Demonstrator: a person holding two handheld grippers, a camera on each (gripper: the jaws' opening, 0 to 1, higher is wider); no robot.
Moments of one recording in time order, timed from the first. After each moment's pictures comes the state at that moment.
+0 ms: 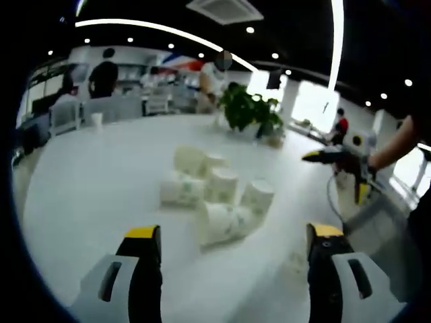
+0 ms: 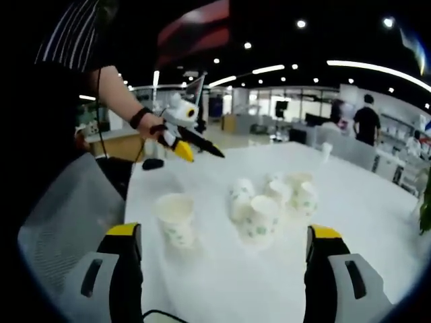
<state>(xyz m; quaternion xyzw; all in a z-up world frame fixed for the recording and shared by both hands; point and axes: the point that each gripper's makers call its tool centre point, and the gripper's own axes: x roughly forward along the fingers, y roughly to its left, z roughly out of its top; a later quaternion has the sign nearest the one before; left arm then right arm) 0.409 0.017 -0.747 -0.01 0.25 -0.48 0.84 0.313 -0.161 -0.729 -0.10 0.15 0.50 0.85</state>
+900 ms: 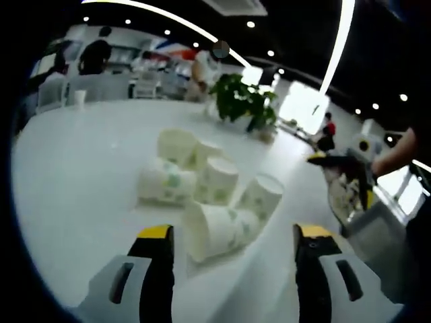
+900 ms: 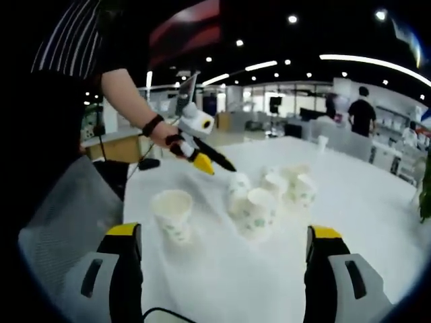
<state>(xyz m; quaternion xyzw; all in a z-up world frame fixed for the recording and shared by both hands) 0.432 -0.016 -0.782 -0.05 0.29 -0.52 0.80 0.313 -0.168 -0.738 -0.09 0.17 0.48 0.86</state>
